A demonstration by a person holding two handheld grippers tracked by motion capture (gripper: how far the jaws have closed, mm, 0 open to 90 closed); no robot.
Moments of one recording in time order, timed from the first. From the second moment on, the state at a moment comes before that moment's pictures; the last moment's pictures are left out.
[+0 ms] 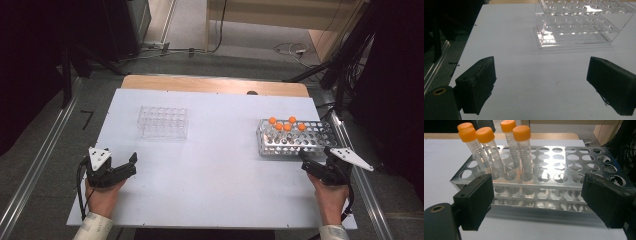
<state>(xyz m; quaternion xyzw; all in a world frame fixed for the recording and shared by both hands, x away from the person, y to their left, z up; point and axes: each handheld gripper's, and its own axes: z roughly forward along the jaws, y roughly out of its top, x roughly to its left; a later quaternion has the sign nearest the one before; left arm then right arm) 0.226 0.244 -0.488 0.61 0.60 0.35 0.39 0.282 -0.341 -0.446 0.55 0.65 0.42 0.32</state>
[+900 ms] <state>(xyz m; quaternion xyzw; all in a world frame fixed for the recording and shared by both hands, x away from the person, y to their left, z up) 0.227 0.242 -0.489 0.61 0.60 0.34 0.39 0.332 -0.321 -0.452 0.54 0.66 0.41 0.33</state>
